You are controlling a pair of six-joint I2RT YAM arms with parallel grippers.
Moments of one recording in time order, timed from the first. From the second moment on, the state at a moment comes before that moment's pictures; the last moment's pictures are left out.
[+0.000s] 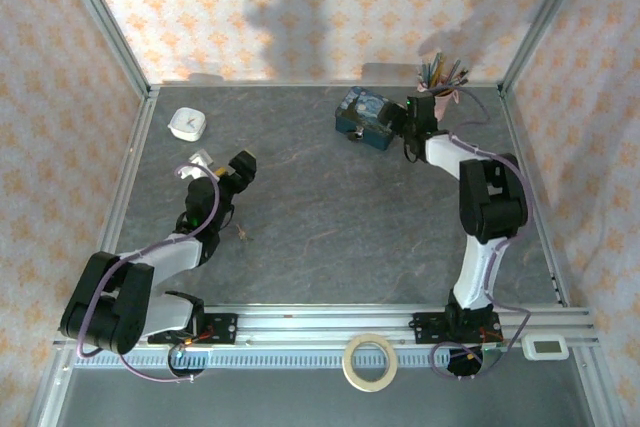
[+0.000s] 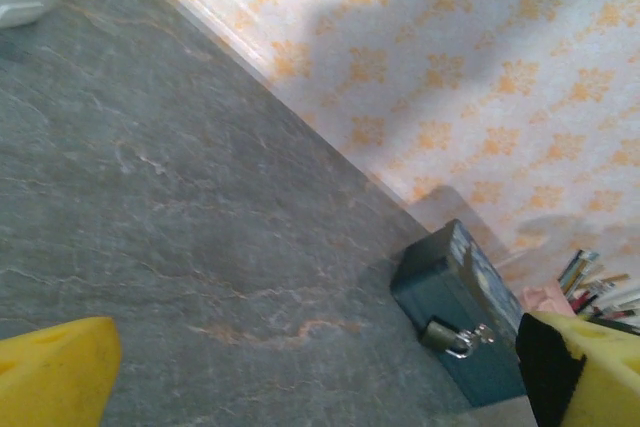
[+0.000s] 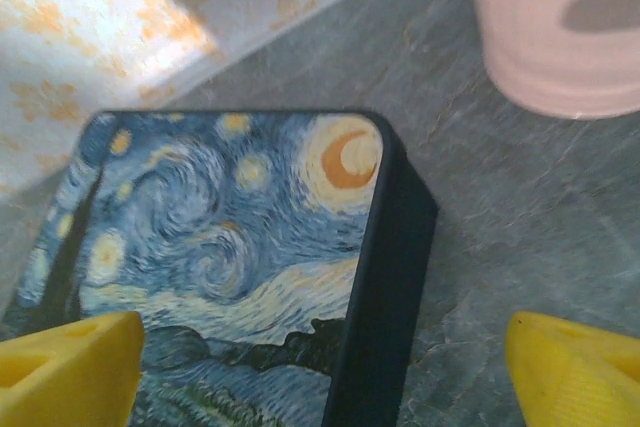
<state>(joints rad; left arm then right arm) -0.21 1.25 0.33 0.74 -0.12 -0.85 0.18 1.97 1.31 0.03 0.00 0.61</state>
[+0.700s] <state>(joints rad) -0.21 1.17 0.29 0.71 -0.11 -0.86 0.33 2.18 1.60 -0.12 -0.13 0.38</state>
